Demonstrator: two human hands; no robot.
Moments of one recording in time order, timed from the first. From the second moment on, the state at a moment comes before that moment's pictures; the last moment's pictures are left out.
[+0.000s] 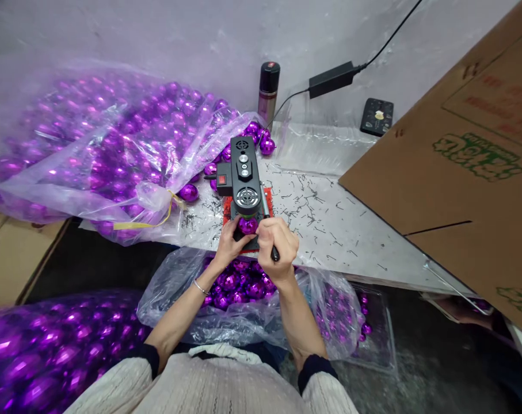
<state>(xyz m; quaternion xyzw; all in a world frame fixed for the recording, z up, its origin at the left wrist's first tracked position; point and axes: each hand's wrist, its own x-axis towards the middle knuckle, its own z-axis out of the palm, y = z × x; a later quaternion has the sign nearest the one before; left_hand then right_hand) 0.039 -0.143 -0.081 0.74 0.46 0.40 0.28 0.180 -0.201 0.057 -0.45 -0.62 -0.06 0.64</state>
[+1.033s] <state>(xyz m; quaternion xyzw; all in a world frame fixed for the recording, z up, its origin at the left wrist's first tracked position) 0.040 -0.144 -0.090 0.74 0.45 0.43 0.25 0.169 -0.190 -0.030 -0.40 -0.56 -0.04 0.73</state>
